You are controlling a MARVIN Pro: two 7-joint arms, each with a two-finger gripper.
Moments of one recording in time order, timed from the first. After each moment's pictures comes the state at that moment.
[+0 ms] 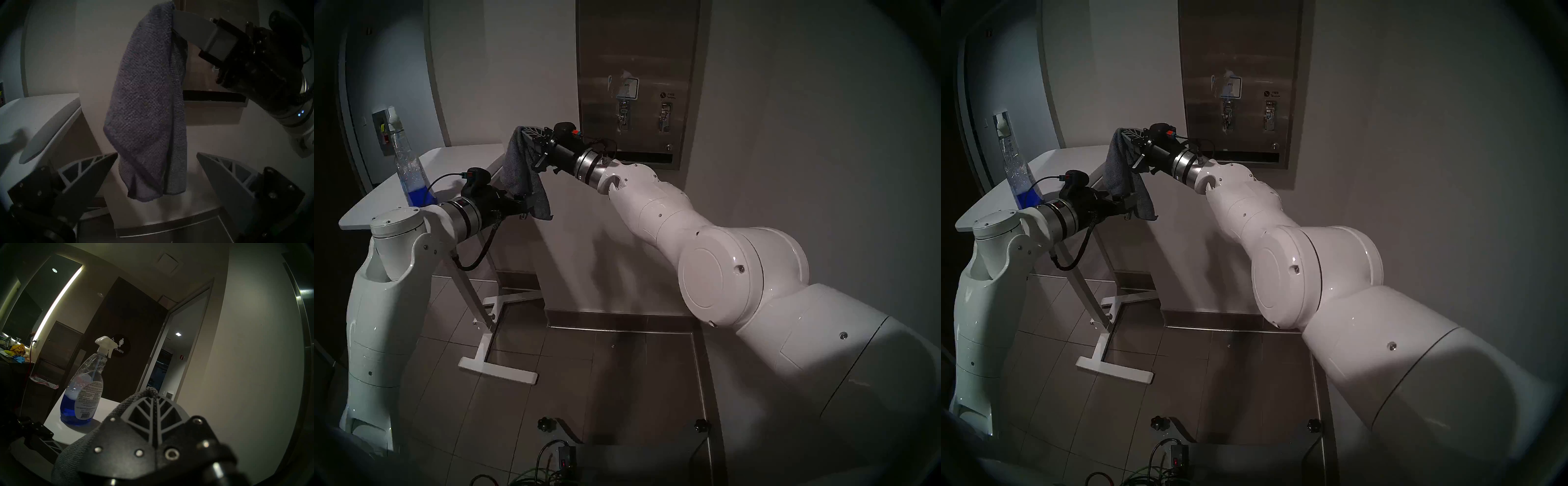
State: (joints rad) left arm 1.45 -0.98 -1.73 -1.97 -0.67 0.73 -0.14; right arm -0.32 -1.92 1.66 -0.21 -0.18 -0.66 0.84
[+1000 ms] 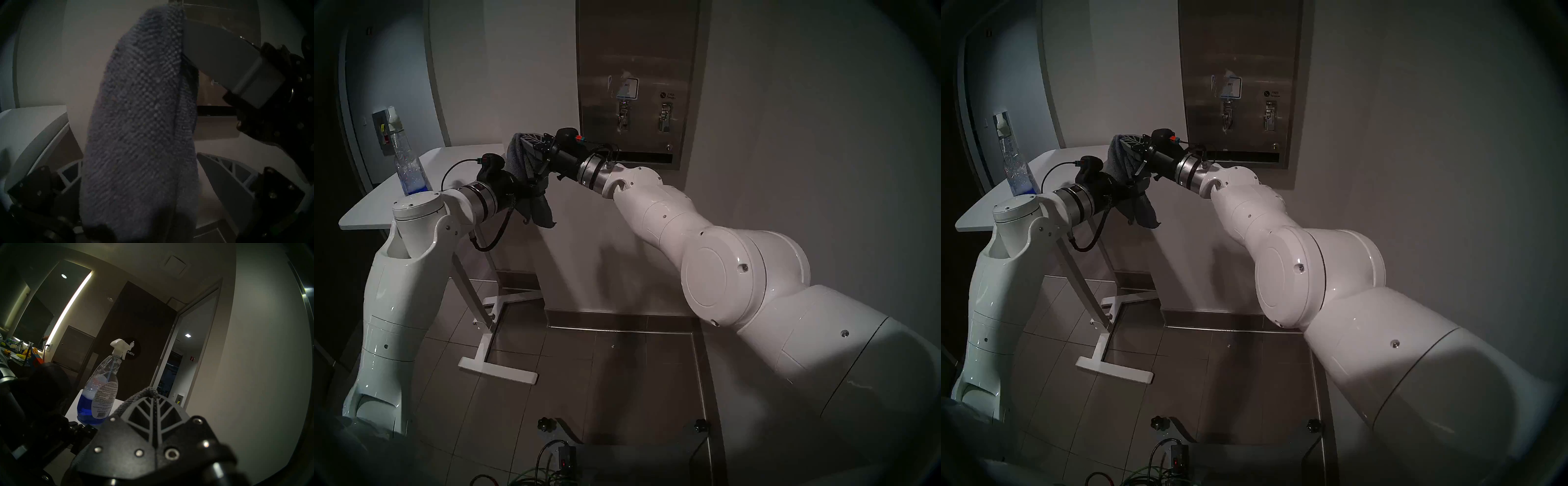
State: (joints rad) left arm 1.28 -1.01 -1.61 -1.83 -0.64 0.66 -0.14; right arm -0.33 -1.91 1.70 -0.20 -0.16 -0.66 0.97
